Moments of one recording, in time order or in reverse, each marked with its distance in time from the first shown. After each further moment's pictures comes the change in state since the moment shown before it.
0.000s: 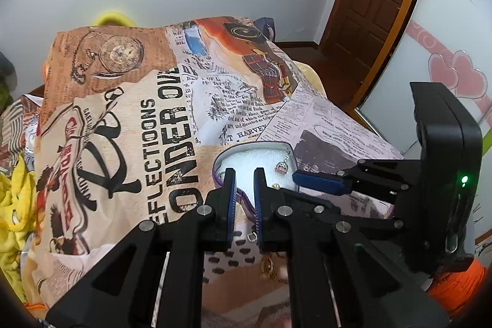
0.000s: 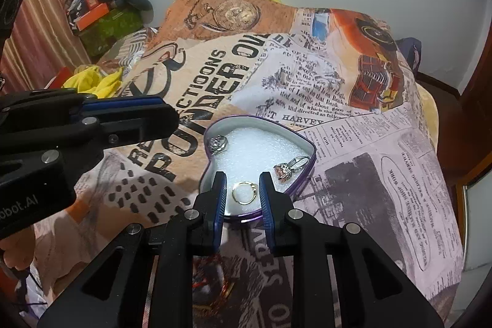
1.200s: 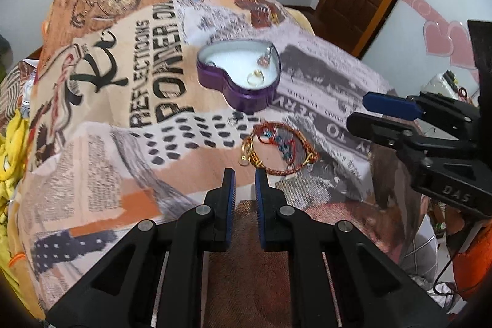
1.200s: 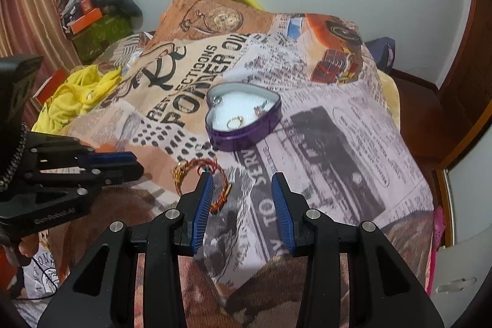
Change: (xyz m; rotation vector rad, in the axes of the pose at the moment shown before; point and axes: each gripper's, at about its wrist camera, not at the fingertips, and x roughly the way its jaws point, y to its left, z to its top) left arm -0.006 -0.017 -0.095 0.001 0.174 -0.022; right arm -0.058 0.002 -0.060 0.039 -0.019 -0.076
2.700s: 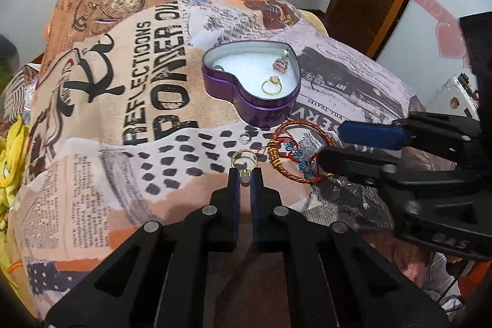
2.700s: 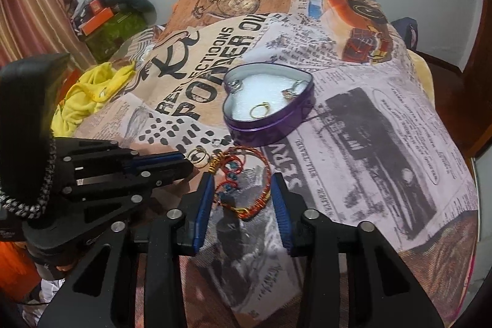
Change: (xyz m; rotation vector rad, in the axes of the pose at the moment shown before) left arm 0.026 0.007 0.011 -0.005 -0.044 0.059; right arm 0.040 0.007 0.004 0.026 0.056 0.136
